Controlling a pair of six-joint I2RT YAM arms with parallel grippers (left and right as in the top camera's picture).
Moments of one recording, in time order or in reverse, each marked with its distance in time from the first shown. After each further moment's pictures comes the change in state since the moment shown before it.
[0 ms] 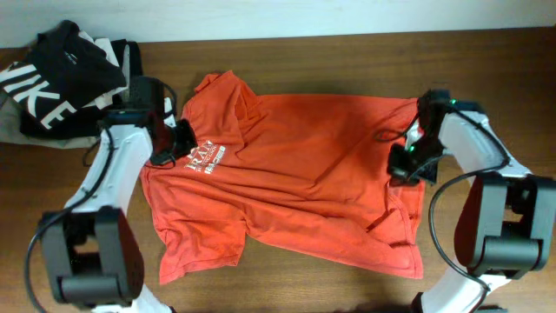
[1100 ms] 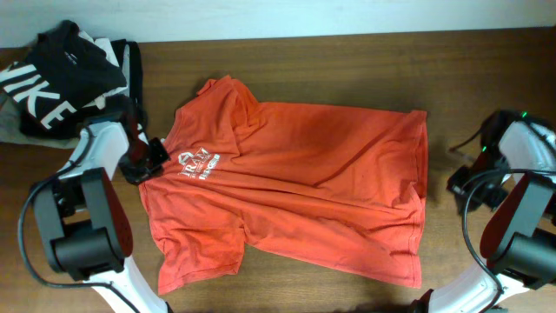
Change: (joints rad) left arm 0.185 0.195 0.030 -0.069 -0.064 0.000; right arm -0.333 0.011 0.060 -0.215 0.351 0.227
